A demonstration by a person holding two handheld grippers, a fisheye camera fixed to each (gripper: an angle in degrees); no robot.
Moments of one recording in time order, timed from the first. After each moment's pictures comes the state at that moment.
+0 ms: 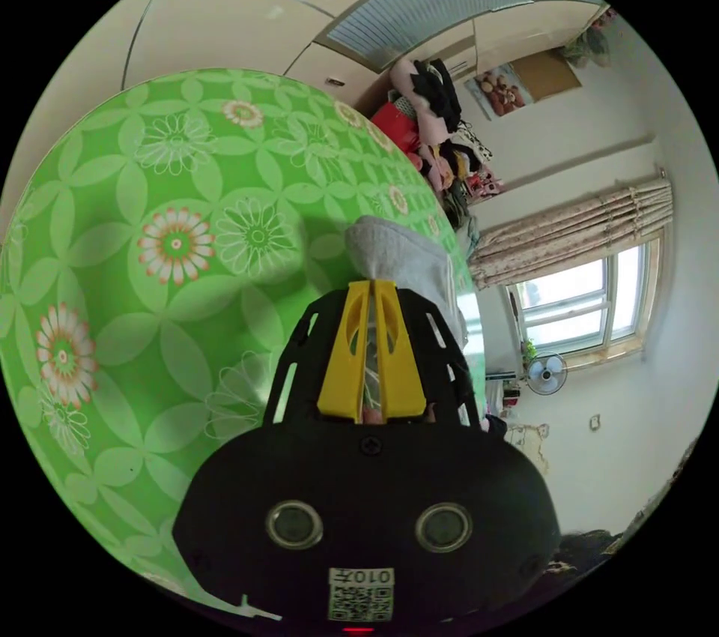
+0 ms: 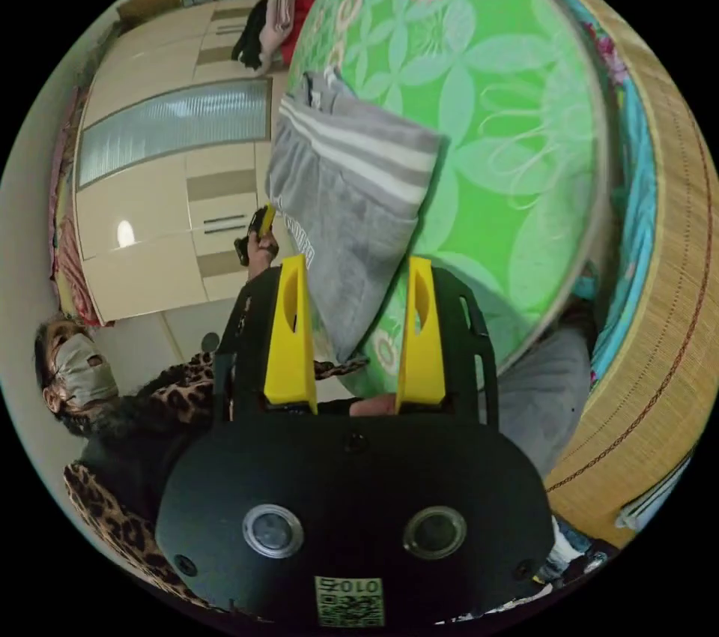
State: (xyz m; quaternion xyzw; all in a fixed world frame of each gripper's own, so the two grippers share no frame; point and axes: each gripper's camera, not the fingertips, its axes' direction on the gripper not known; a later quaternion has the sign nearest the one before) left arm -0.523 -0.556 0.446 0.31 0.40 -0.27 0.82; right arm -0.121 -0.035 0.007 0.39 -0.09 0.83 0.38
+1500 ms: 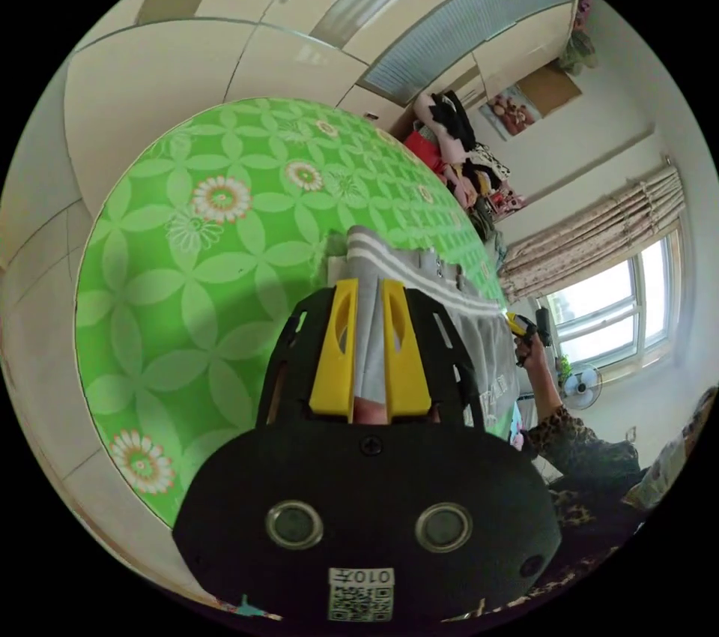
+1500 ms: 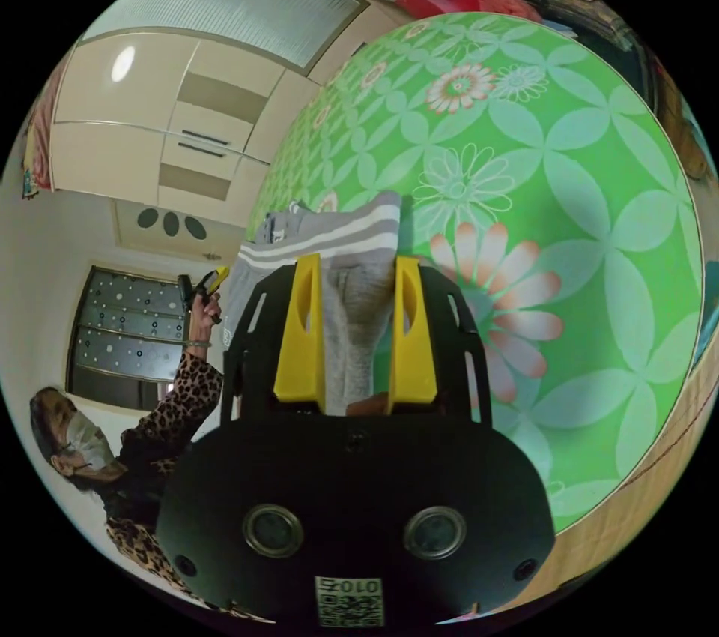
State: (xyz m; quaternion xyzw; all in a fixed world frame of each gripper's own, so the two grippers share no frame) left arm -0.452 -0.340 0.461 0.35 0.33 -0.32 0.82; right arm 0.155 0.064 -0.114 0.20 -0.05 0.72 0.66
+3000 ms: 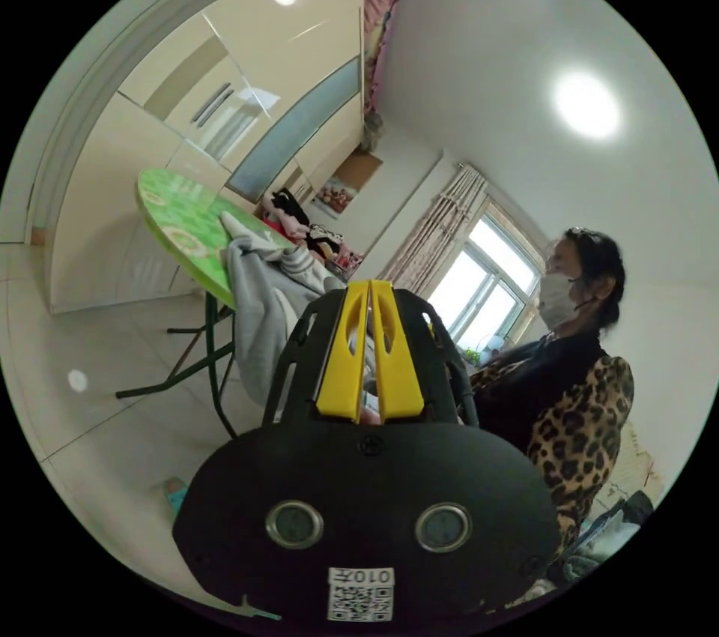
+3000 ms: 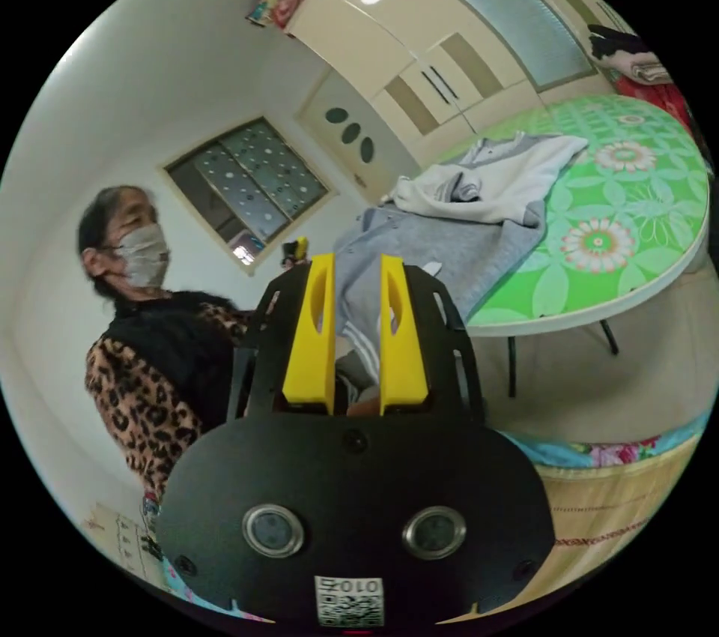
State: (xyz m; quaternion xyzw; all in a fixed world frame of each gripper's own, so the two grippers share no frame) left arm -0.077 0.191 0.600 0.67 0.35 -0.18 0.63; right arm -0.215 0.073 -0.153 0.31 -0.07 0.44 0.84
